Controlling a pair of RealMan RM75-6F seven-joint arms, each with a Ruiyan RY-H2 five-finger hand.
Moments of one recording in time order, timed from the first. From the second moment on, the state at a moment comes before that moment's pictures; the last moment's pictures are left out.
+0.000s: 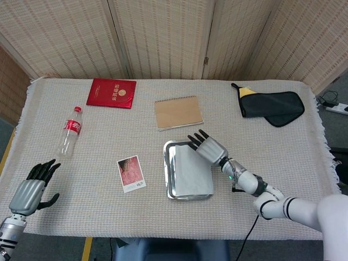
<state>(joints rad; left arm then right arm) -0.22 -1.16 0.02 -1.47 1.52 1.30 -0.10 0.91 -1.50 0.07 -1.25 -1.35 0.71 -0.43</state>
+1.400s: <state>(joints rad) -0.23 -1.15 0.01 -1.48 1.52 1.30 -0.12 0.90 -1.18 -0.09 -1.71 -1.10 0.59 -0.53</state>
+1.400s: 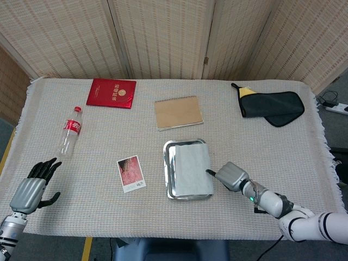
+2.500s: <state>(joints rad) -0.23 -1.12 0.02 -1.49 1.55 1.31 -0.17 0.96 -1.33 -0.12 -1.61 -0.97 0.66 -0.64</state>
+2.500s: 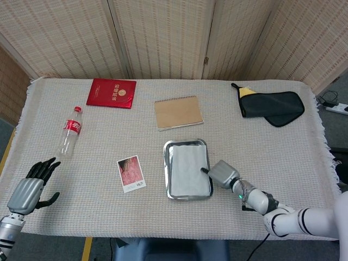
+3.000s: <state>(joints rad) -0.23 -1.12 0.02 -1.49 1.55 1.31 -0.17 0.97 -1.40 -0.13 -1.56 -0.98 0.74 -0.70</state>
